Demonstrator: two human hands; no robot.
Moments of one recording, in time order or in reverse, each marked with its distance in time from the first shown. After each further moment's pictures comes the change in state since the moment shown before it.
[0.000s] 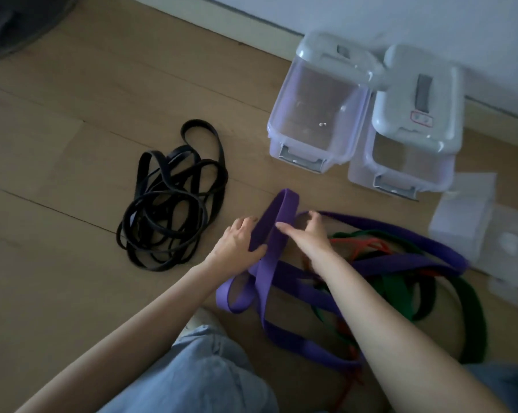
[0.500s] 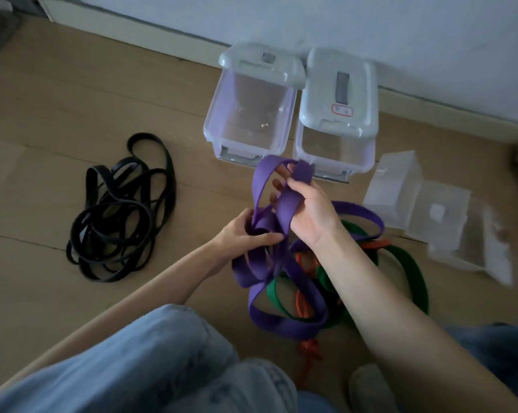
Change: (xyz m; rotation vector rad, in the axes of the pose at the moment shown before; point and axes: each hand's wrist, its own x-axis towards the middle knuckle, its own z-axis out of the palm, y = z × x) left_hand -0.001 0.094 0.022 -0.756 -0.251 -0.092; right_hand -0.039 -0.018 -0.090 1.186 -0.232 -0.256
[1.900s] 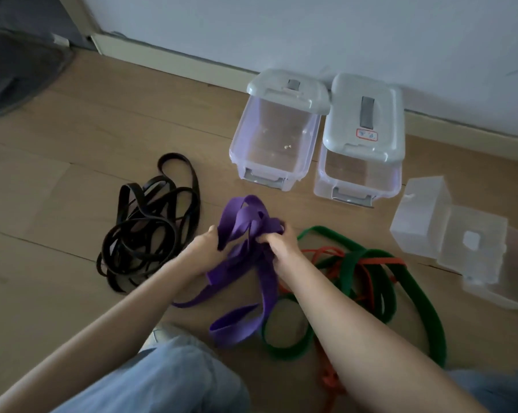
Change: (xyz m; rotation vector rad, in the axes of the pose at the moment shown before) left_hand -0.004 -0.004 -0.075 0.875 0.269 -0.192; right_hand 0.033 0.078 0.006 -0.553 0.232 0.202
